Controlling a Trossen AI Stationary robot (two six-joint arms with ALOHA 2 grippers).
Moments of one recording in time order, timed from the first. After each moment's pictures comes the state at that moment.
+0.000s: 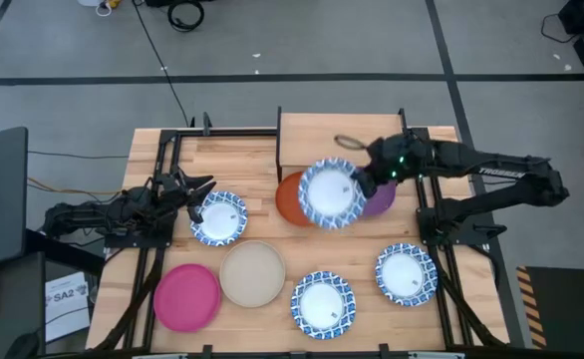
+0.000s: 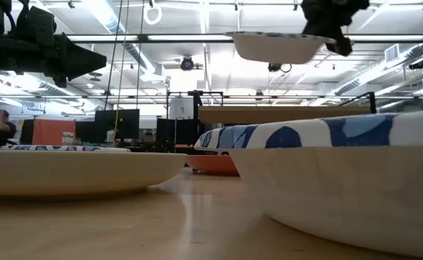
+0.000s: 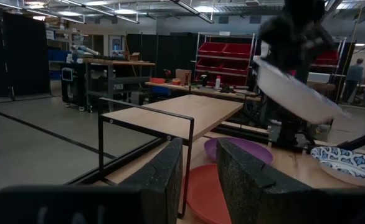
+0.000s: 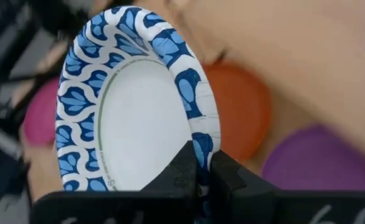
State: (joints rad) left arm 0.02 0.01 0.01 0.16 -0.47 -0.04; right arm -0.19 1.01 1.03 -0.70 0.07 0.64
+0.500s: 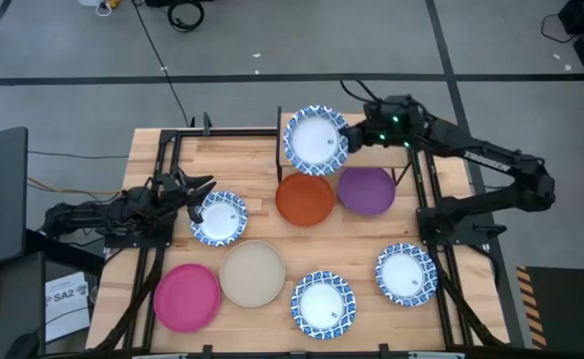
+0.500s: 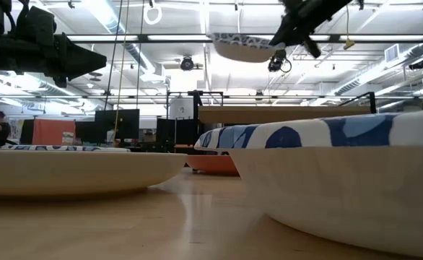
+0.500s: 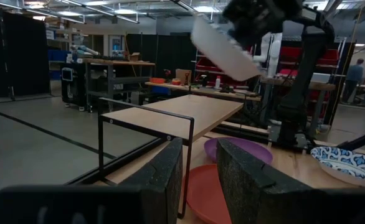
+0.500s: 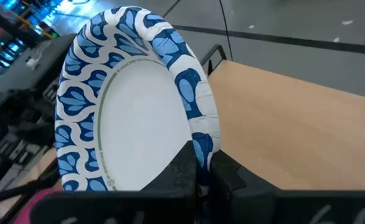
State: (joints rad) left arm 0.02 0.01 0.01 0.16 -0.47 -0.04; right arm -0.49 1.15 1.12 -0.43 -0.01 0.57
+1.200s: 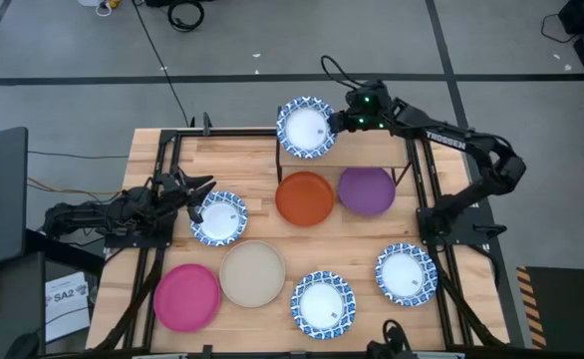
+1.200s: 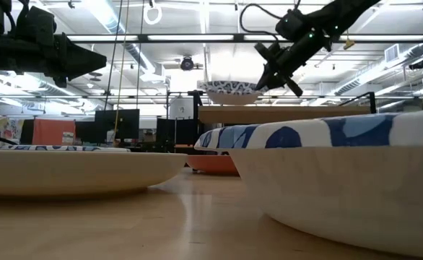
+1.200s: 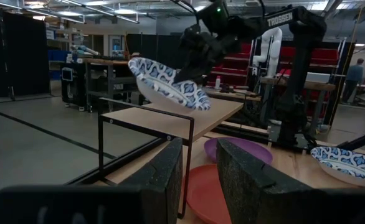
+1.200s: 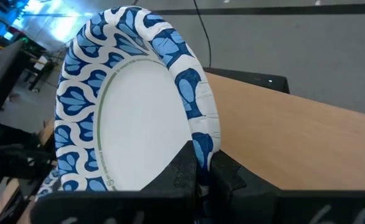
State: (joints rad) left arm 0.02 0.01 0.01 0.16 -0.47 -0.04; right arm -0.72 1.45 1.12 -0.24 -0.18 0.57
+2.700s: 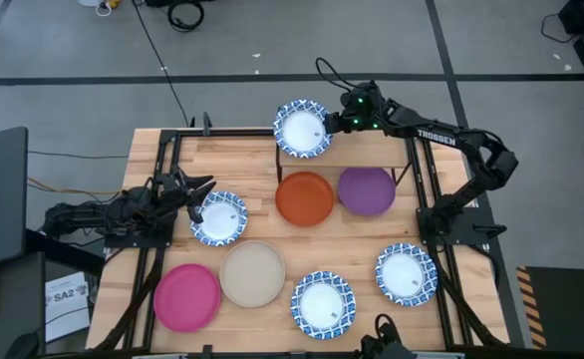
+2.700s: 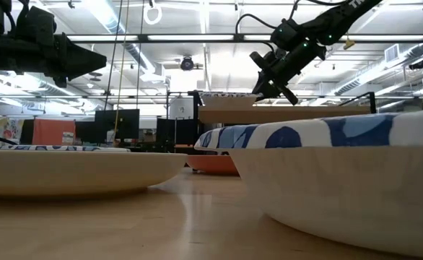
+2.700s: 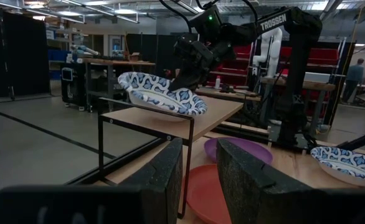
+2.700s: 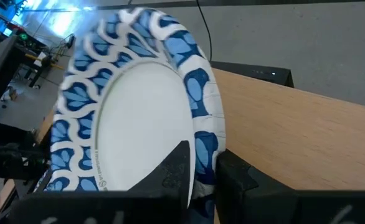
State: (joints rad) left arm 0.02 0.01 0.01 0.16 -0.47 -0.04; right arm -0.73 1.52 1.13 -0.19 -0.21 0.58
